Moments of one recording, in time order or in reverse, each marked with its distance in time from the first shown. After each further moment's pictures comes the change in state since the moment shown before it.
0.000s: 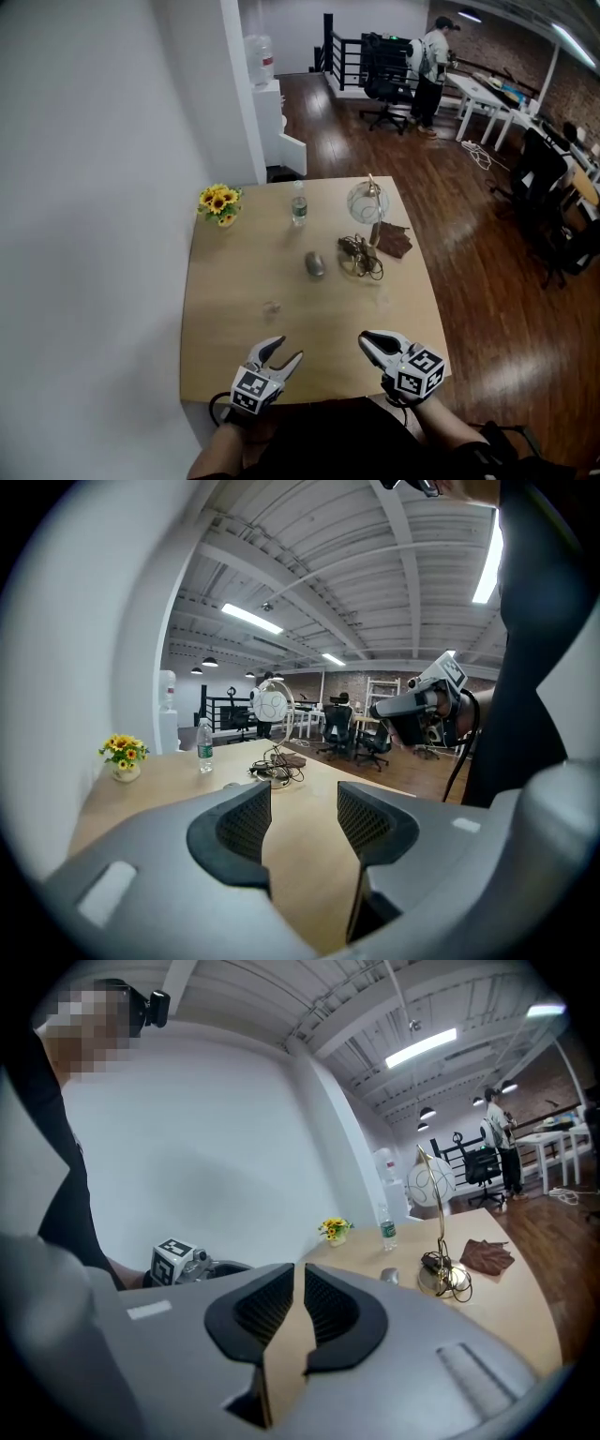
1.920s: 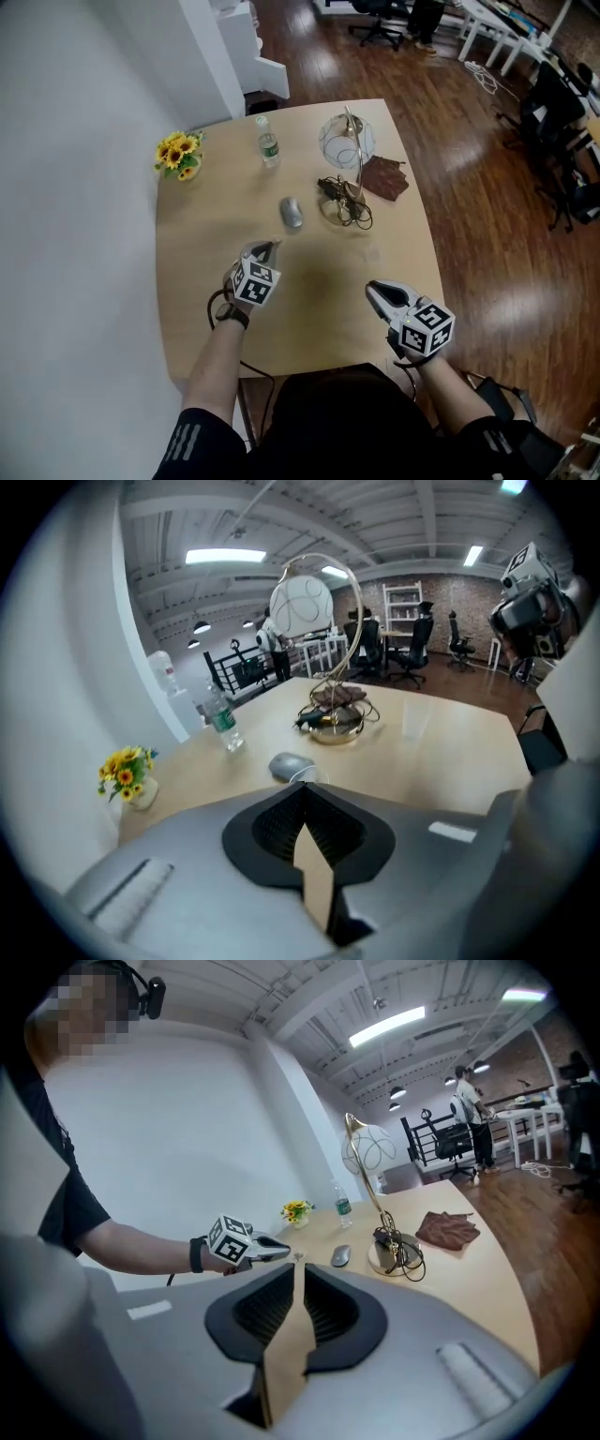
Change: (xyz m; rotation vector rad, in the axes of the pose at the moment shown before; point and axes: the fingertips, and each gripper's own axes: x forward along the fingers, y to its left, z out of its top) left arm 0.198 0.146 -0.039 0.228 0.441 0.192; right arm -0.001 -0.133 -0.031 0.136 0.102 -0.115
